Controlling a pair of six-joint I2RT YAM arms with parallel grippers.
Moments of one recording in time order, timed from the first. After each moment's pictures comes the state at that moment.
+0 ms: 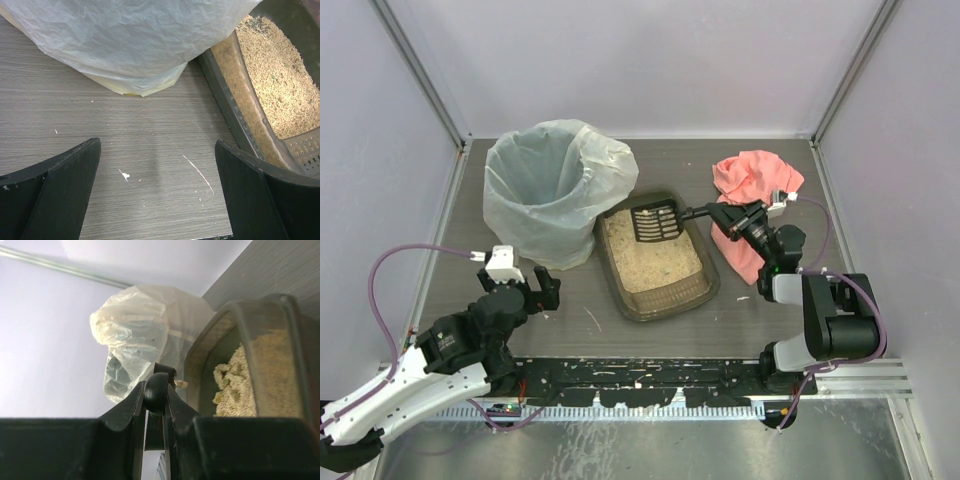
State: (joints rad) left arm -0.97 0.39 0.58 -0.74 -0.72 -0.64; right arm 0.02 1.47 0.37 1.26 -0.60 1.40
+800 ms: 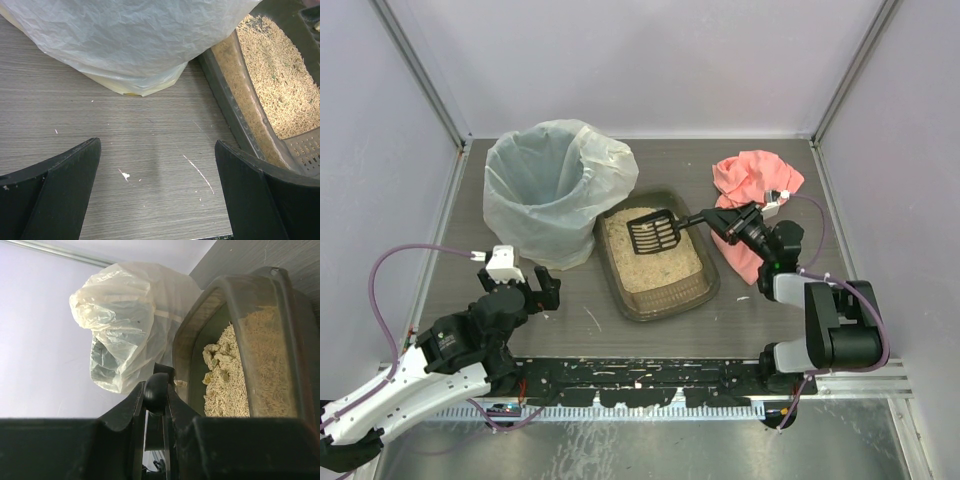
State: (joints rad) left arm -0.97 0.40 0.58 -0.74 -0.72 -0.64; right arm 0.02 1.41 0.38 1.08 -0.67 1.31
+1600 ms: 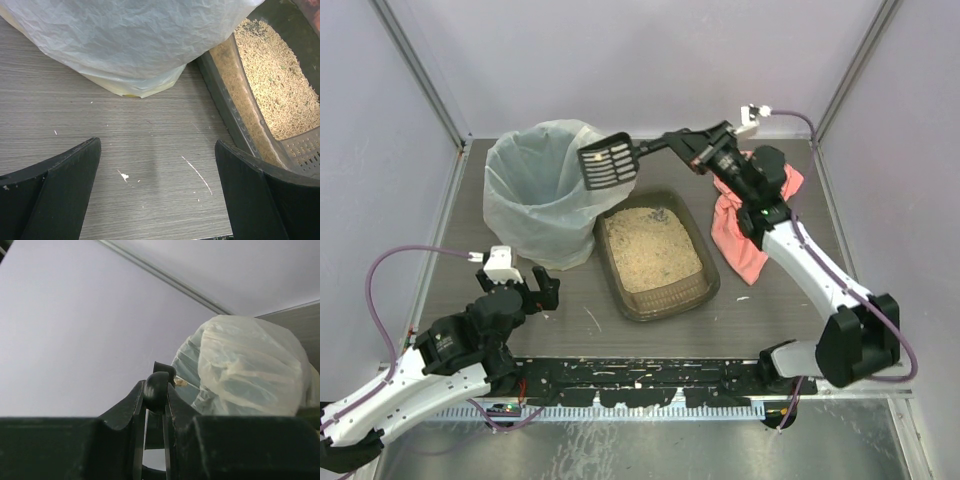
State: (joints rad) left arm -0.97 0.38 0.58 -0.74 -0.72 -0.64; right arm 0.30 1.28 1.01 0.53 -0.40 1.20
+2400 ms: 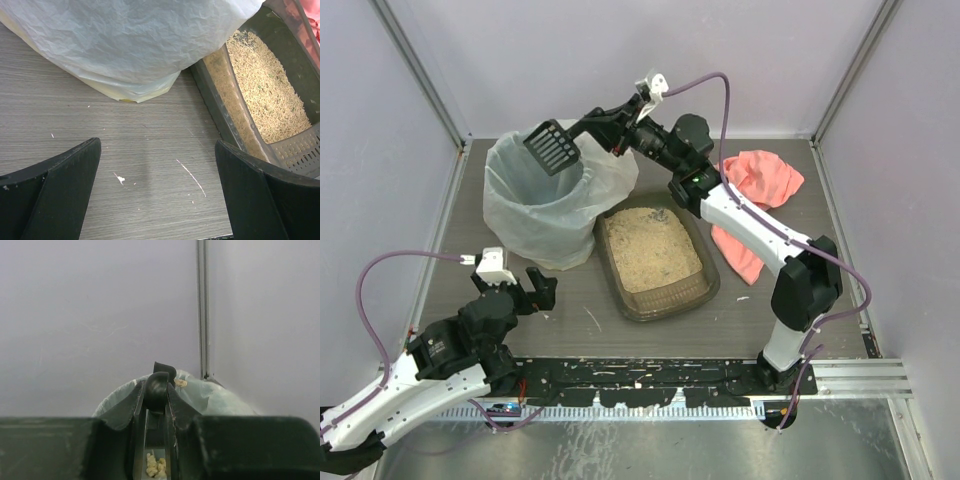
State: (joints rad) left arm -0.97 0.32 0.58 -0.74 -0.72 -0.64; right arm 0.63 1.74 1.57 0.55 -0.43 0.33
